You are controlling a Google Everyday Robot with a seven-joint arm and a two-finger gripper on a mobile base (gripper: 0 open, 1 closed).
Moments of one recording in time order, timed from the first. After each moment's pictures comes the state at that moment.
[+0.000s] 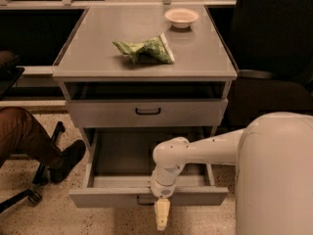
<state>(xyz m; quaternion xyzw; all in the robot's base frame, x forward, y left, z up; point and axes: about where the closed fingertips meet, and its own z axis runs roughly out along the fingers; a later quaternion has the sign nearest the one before) 0.440 0.003 0.415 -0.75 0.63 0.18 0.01</state>
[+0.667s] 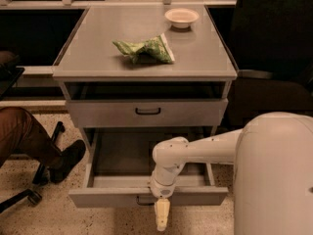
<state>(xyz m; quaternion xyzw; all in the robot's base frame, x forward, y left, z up) 0.436 0.002 0.412 -0.75 0.63 0.19 0.00</state>
